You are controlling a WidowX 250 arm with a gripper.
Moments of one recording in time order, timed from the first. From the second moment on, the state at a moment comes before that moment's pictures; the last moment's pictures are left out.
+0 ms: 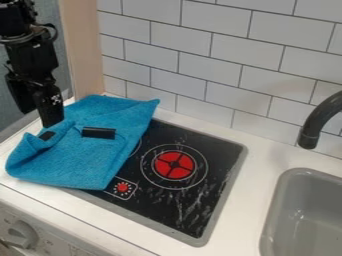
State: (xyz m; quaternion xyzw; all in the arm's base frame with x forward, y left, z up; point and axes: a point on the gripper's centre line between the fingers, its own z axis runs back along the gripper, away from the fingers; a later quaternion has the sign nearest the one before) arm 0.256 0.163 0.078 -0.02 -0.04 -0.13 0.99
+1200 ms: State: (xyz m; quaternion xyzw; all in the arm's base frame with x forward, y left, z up) arm 0.280 0.118 0.056 -0.08 -0.02 -0.52 0.85
